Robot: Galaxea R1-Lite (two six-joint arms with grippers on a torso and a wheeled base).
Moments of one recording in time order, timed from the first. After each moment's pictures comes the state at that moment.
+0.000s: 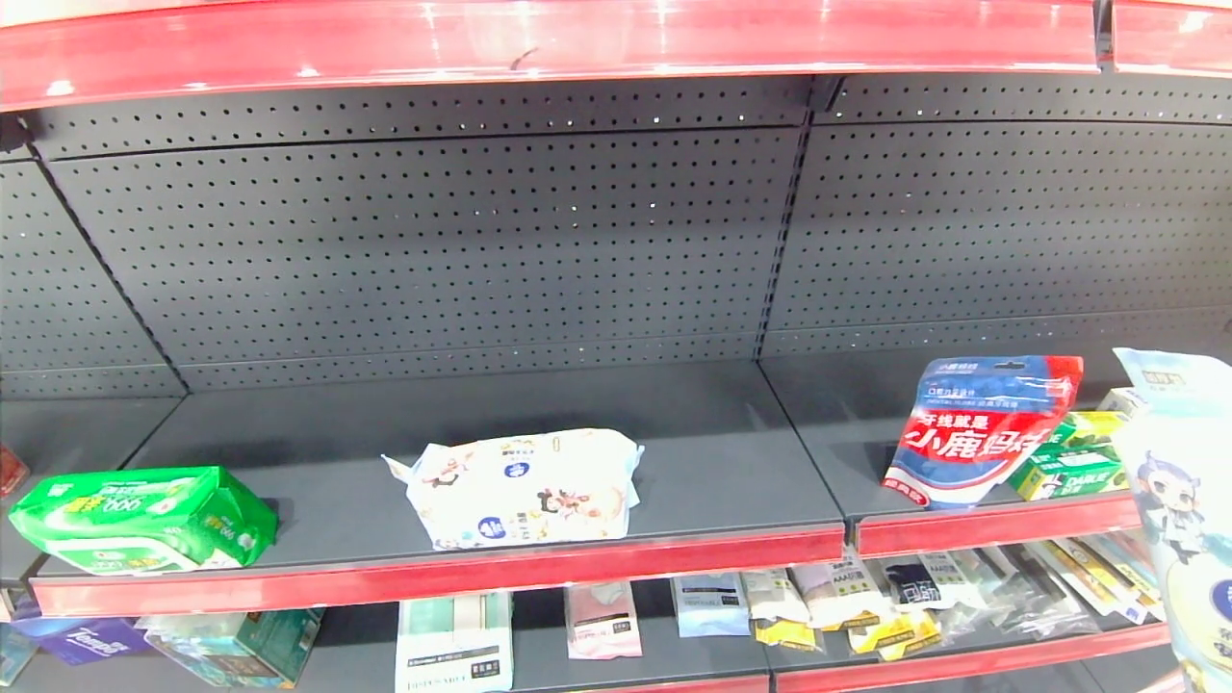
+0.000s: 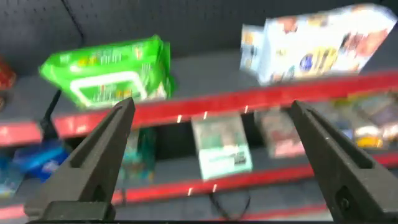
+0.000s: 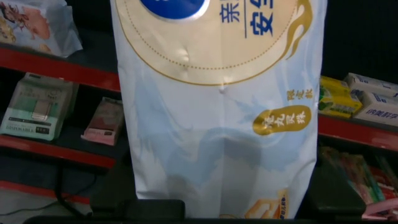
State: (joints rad) left arm -0.14 0.09 -0.19 0.18 0.10 0.05; right arm 0.04 0.17 -0.27 0.19 0.12 -0.22
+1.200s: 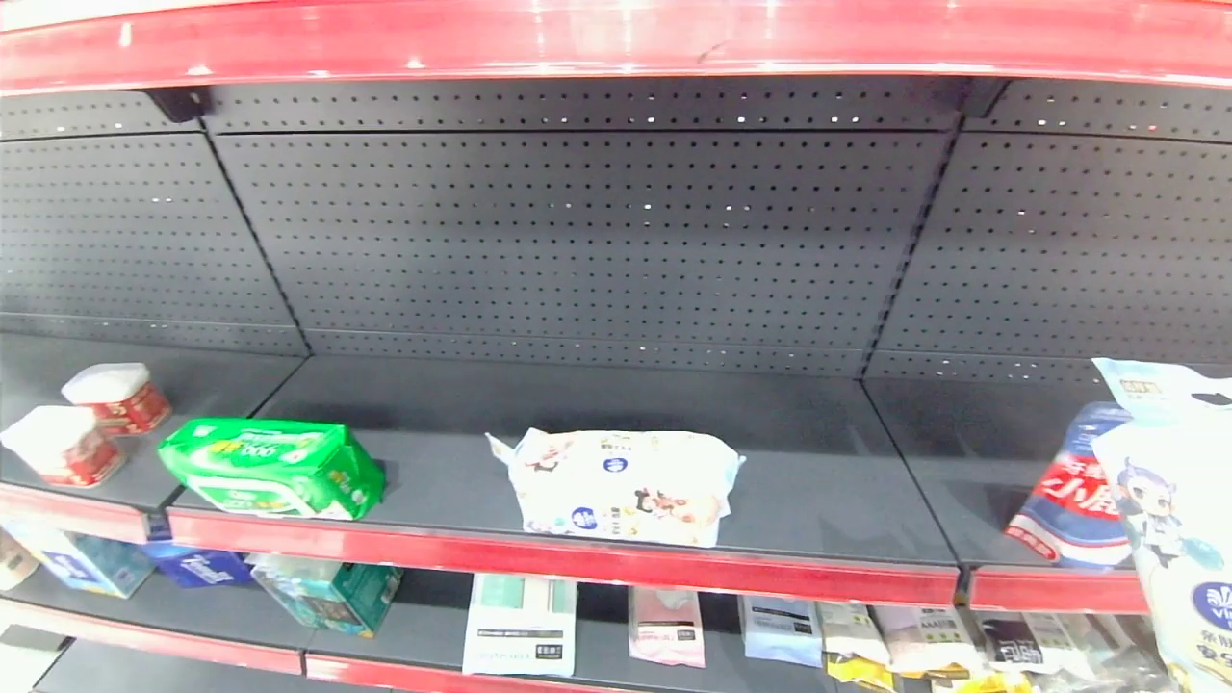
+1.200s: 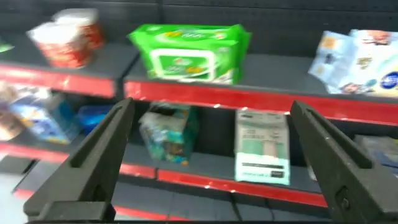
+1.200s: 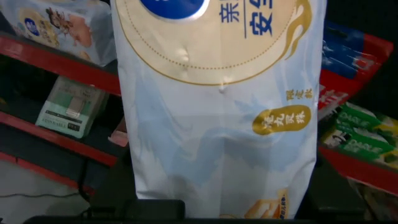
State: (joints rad) left arm -0.04 0.07 -0.07 0.07 0.14 0.01; right arm 0.04 0.18 -0.26 0.19 0.12 -0.22
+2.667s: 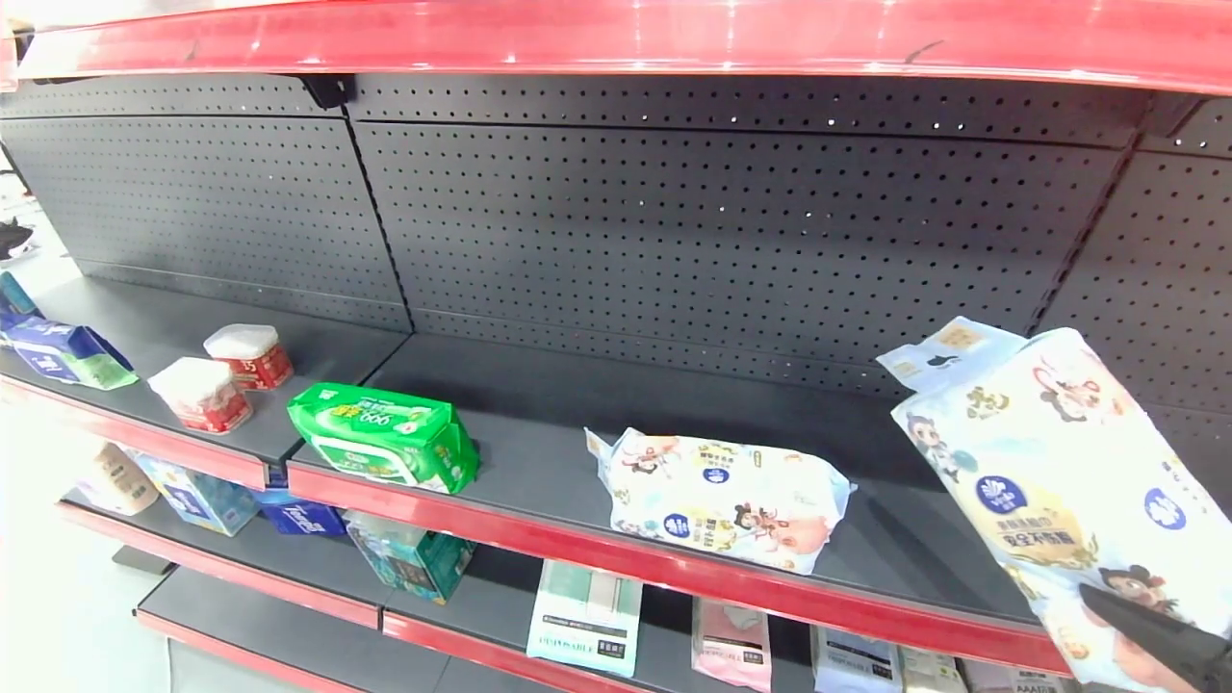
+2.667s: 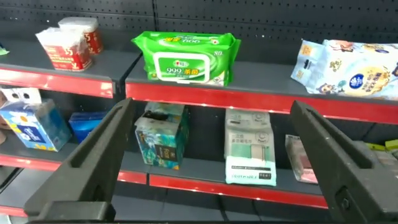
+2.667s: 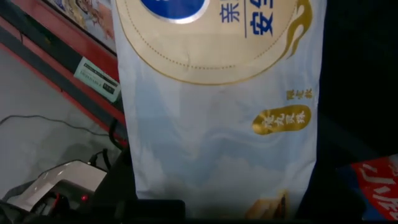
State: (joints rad) left arm -0.01 0.01 -0.02 -0.01 -0.12 -0.03; right arm 0.10 0.86 -0.32 -0.11 0.14 -0.31
